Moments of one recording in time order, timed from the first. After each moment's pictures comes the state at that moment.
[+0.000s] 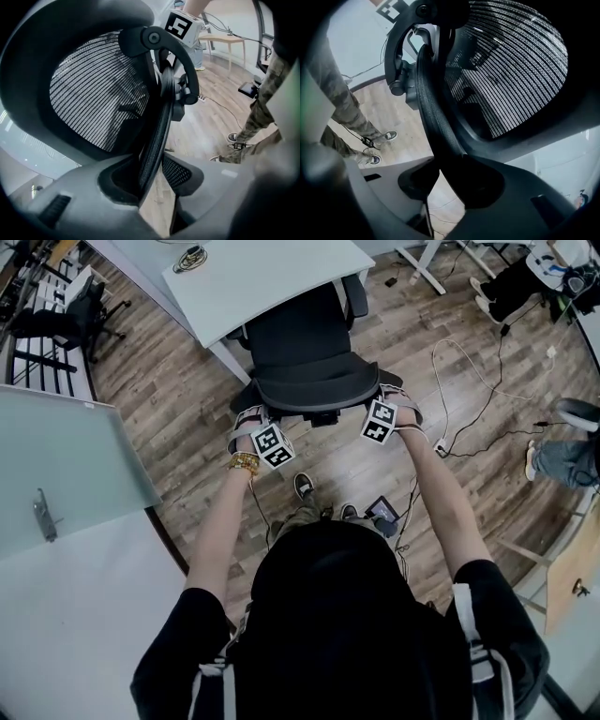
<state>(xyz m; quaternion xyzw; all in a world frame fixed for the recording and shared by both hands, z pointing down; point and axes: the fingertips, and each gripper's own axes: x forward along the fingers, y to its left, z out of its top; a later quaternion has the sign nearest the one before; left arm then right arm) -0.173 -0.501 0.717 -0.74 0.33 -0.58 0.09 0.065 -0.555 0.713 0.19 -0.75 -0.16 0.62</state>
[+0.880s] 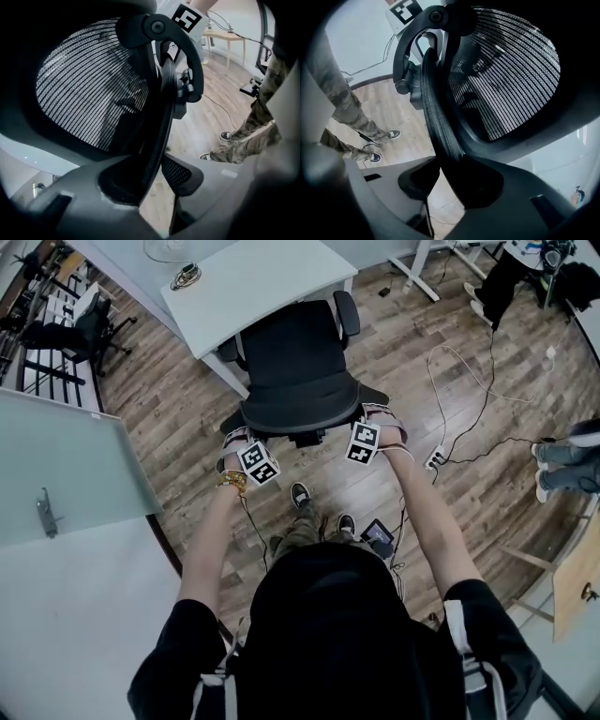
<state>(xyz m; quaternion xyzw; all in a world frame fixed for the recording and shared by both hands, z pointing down) -0.153 -0.435 0.727 -0.72 0.32 -0.61 0.07 0.089 -0.487 0.719 0.18 -0.76 -0.19 0.60</state>
